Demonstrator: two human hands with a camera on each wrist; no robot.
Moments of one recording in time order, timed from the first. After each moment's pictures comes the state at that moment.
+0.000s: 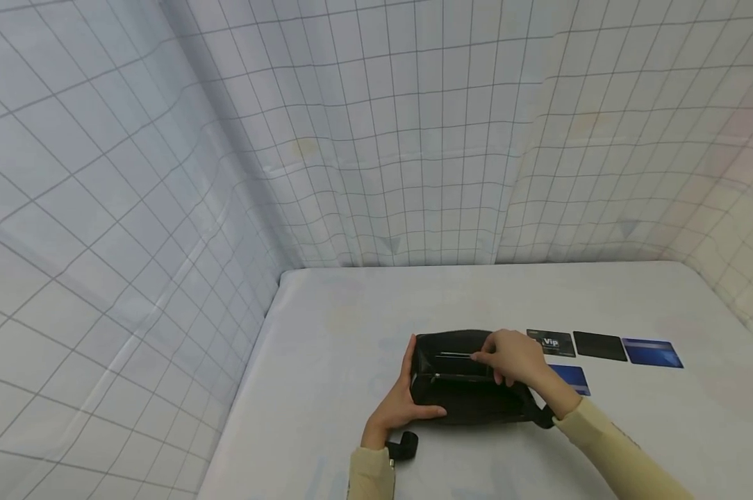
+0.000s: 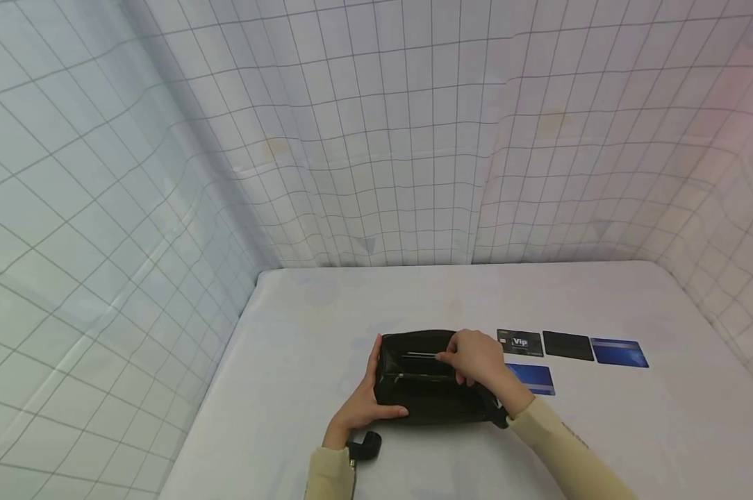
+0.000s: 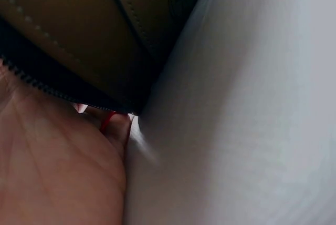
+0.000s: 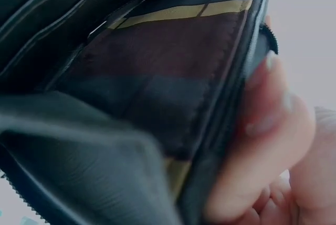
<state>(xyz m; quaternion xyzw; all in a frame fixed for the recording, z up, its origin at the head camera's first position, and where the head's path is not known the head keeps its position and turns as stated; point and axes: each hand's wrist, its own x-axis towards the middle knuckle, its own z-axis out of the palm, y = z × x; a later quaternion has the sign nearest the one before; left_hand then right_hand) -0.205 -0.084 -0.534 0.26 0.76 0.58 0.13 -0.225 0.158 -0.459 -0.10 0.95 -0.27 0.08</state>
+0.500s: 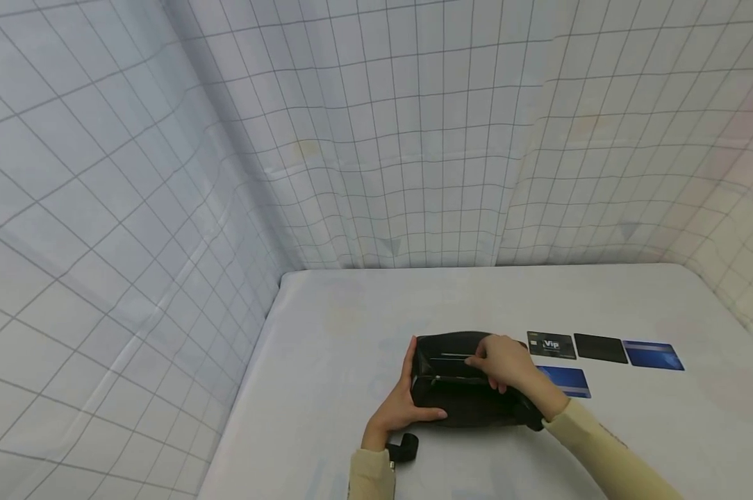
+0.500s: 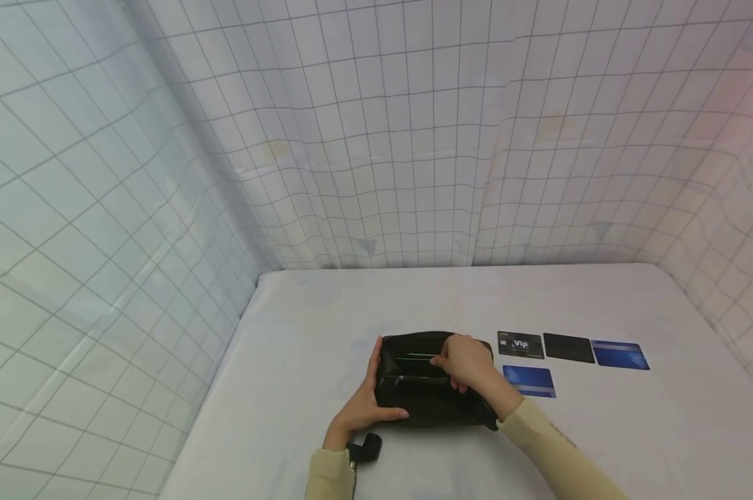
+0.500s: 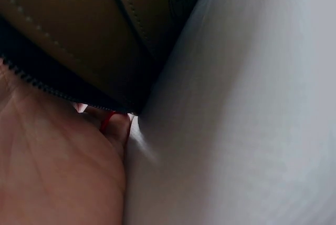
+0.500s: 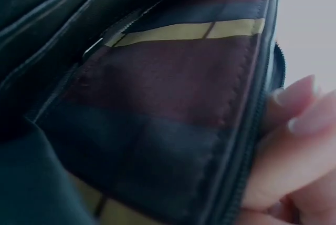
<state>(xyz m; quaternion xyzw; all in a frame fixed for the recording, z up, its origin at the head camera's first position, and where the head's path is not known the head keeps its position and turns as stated) -0.204 -0.085 -0.533 0.27 0.76 0.59 0.13 -0.224 0.145 -0.465 -0.10 0.95 -0.28 0.09</state>
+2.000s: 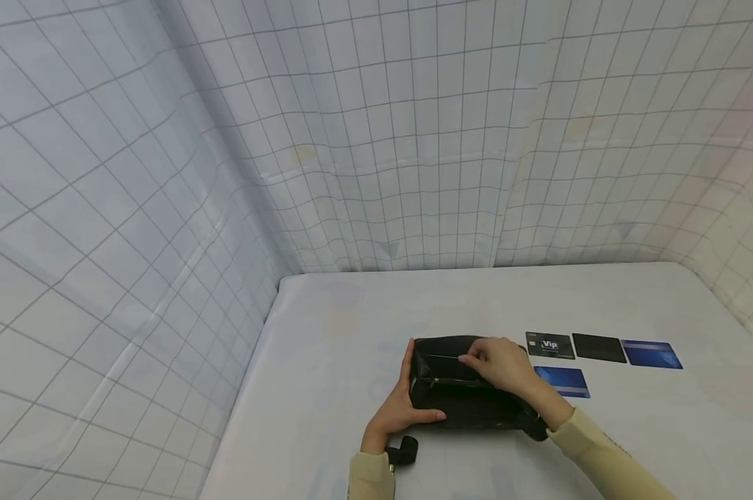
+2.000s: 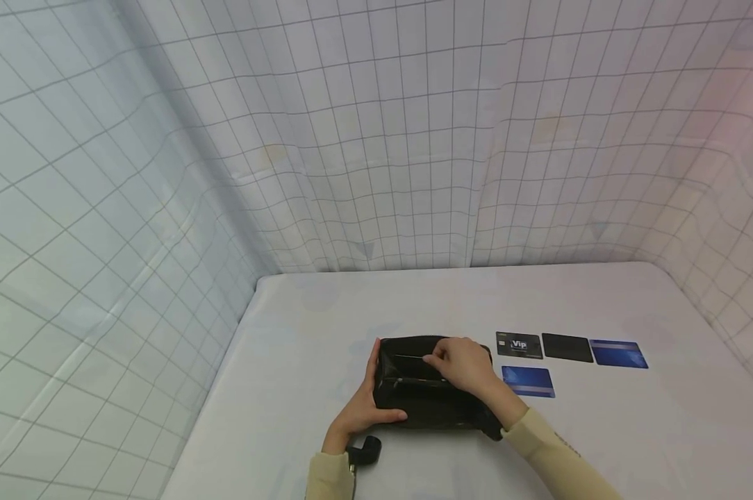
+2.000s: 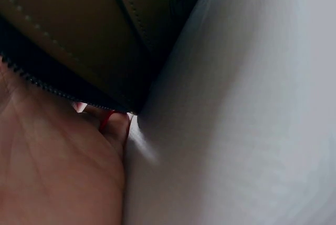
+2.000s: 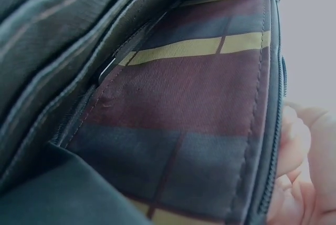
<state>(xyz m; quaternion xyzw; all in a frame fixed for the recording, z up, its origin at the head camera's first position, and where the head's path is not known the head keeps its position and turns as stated) -0.205 -0.086 -0.533 0.26 0.76 0.58 0.12 -0.229 0.148 -0.480 -0.17 0.94 -0.29 -0.03</state>
